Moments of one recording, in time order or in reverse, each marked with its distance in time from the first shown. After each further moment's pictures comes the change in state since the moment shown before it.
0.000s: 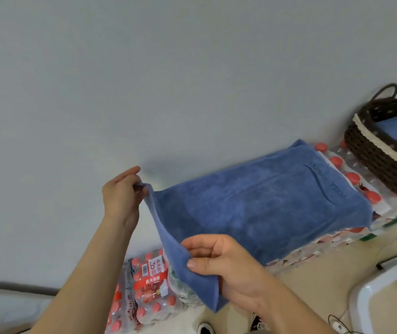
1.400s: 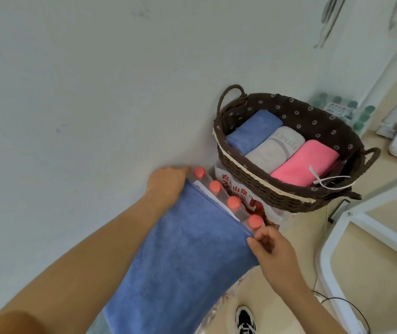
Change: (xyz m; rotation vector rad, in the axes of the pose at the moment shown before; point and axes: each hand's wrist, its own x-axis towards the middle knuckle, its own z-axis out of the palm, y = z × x) left_hand -0.042 -0.085 0.449 1.905 -0.826 1.123; right_hand -0.093 -0.018 -0.353 -0.350 1.136 -0.246
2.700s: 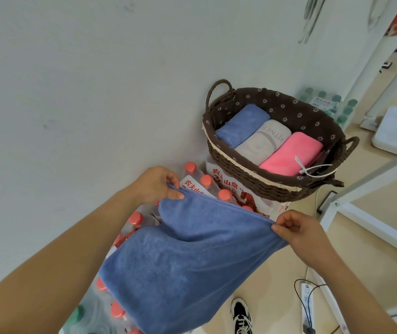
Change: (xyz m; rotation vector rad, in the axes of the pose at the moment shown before) left_hand -0.014 -0.021 -0.005 -0.786 -0.237 0.104; right_hand 0.024 0.021 -0.071 -0.124 -0.047 0.026
